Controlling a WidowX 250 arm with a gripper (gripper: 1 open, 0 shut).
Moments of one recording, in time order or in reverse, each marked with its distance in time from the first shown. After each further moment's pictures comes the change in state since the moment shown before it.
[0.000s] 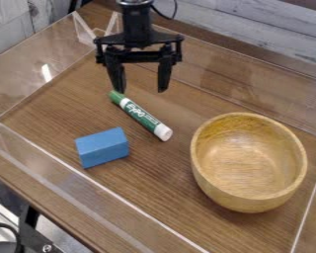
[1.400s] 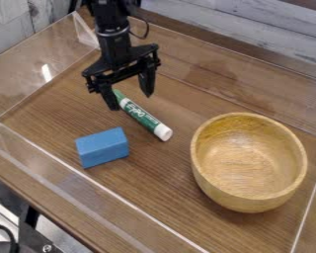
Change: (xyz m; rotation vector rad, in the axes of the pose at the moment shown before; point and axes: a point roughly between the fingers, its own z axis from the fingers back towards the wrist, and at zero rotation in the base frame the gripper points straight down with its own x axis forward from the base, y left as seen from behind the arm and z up) arm 0.021 0.018 -0.035 -0.094 -0.111 0.431
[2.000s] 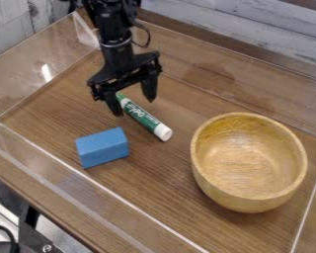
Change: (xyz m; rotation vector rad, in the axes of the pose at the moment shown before) arm 0.004 -0.003 -0.016 -0.021 -0.012 0.018
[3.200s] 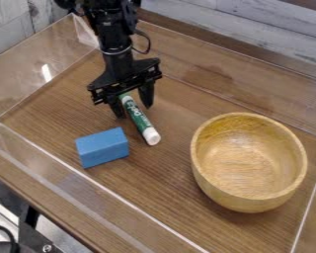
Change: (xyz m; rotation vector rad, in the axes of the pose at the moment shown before) arm 0.001 0.000 -0.006 -0.003 -0.021 -0.045
